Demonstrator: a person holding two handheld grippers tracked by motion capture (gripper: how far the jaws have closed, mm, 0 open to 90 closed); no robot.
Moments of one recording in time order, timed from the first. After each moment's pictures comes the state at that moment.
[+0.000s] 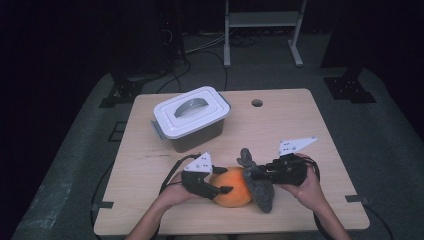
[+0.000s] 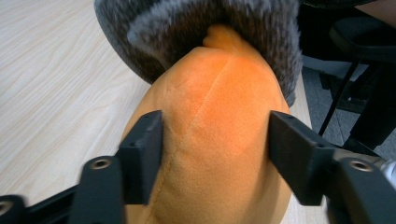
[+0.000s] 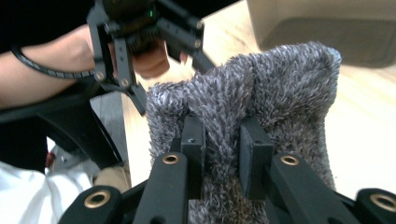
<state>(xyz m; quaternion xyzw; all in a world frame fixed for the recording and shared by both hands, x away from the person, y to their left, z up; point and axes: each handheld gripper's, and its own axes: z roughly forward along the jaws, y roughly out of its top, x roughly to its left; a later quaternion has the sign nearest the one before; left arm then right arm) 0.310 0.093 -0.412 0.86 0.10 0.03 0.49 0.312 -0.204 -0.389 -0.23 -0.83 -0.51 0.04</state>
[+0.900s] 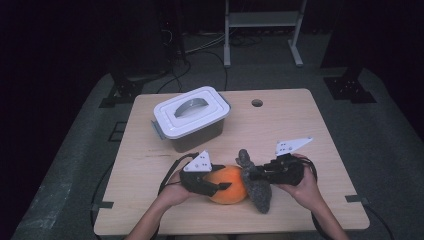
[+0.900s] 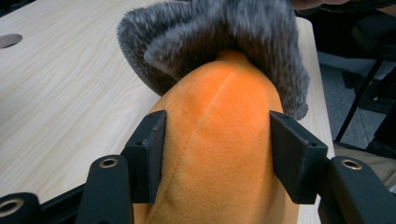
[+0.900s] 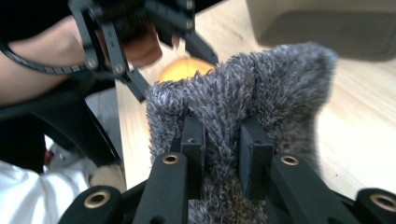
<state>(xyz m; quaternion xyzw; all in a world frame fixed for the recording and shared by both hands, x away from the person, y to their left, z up) 0.308 0.097 -0.406 0.87 0.12 0.07 0.48 0.315 -0.198 -0.396 -0.24 -0.83 -0.50 0.04</state>
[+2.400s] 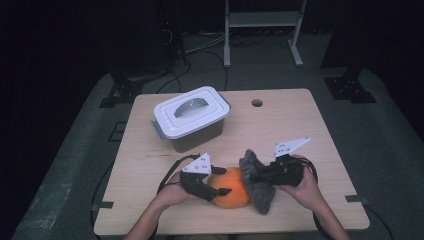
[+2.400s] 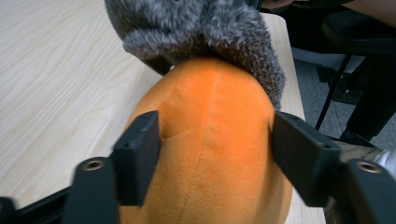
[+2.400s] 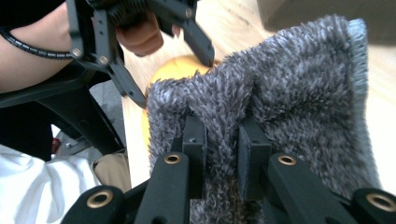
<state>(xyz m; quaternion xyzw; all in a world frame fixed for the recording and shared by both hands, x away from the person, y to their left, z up) 0.308 0.097 -0.408 0.87 0.09 0.03 0.49 0.318 -0.201 -0.400 -0.24 -0.84 -0.49 0.06</state>
